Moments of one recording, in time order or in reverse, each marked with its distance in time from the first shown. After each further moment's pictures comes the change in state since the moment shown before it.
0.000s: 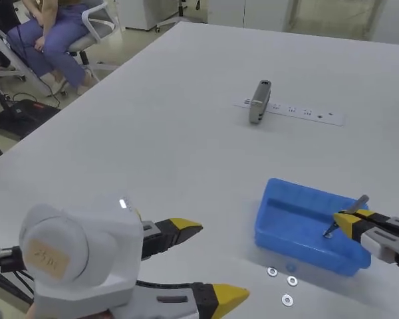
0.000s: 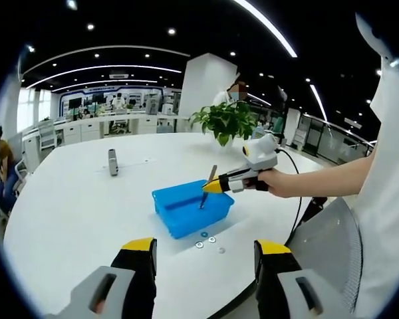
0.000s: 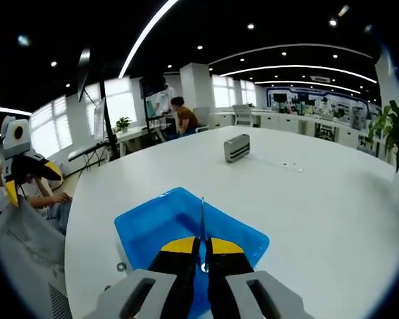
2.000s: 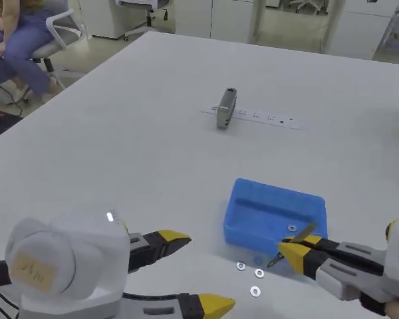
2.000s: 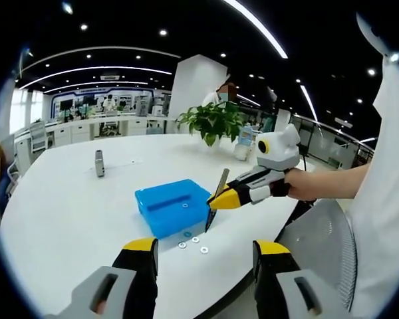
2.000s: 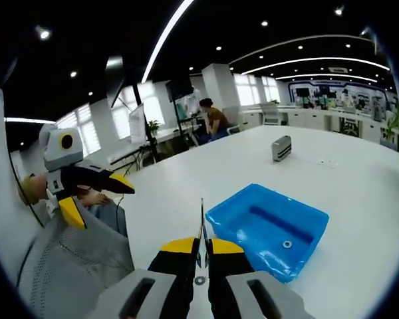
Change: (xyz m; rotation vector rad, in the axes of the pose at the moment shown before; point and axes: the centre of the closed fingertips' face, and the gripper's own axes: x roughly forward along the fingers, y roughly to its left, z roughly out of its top) left arm 0.004 -0.027 -0.006 0.015 -0.012 -0.063; right arm -0.043 0.109 -0.009 0.017 0.019 0.209
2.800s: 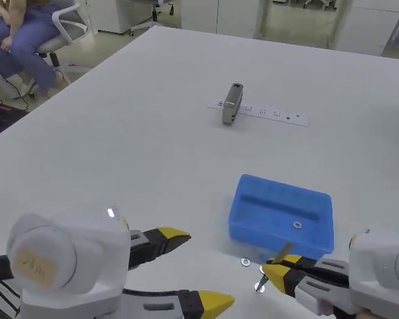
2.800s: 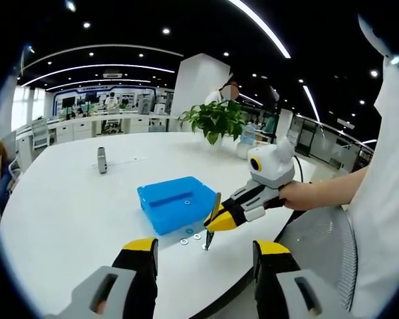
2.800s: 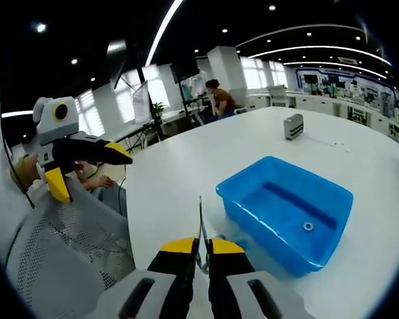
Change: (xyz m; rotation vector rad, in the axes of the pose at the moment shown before) left arm -0.002 0.004 -0.005 -0.013 0.008 0.010; right arm 0.022 0.009 -0.032 -0.012 0.109 0.038
